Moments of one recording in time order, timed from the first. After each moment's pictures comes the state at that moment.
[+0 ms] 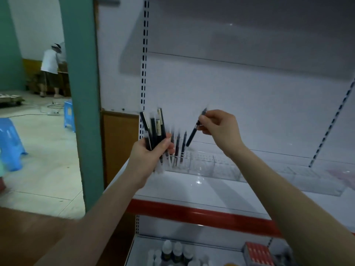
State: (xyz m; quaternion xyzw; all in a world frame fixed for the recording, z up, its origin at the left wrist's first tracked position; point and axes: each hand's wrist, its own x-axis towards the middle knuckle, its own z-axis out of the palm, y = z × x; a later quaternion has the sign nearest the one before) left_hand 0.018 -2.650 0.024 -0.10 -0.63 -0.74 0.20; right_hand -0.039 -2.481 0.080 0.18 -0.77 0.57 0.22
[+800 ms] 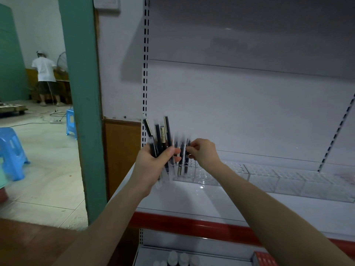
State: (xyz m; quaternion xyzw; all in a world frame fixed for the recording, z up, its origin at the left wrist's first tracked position) left_hand 0.001 -2.654 0.022 -0.09 -0.67 -0.71 0.20; right_hand -0.091 -2.511 0.029 0.13 -0.89 0.41 0.17
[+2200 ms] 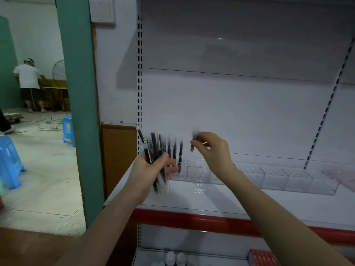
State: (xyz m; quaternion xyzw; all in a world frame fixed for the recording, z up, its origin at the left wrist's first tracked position) left_hand 0.029 -2.644 0.023 -0.09 -0.64 -0.75 0.14; right_hand -0.038 -2.476 0.043 0.26 -0.79 0.39 0.39
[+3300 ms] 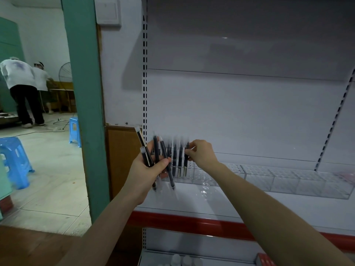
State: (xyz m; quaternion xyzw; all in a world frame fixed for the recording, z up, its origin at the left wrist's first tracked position) left_hand 0.018 -2.663 0.018 -0.13 -0.65 -0.73 0.18; right_hand -0.087 -2.510 0.034 0.12 -0.91 0.36 0.16
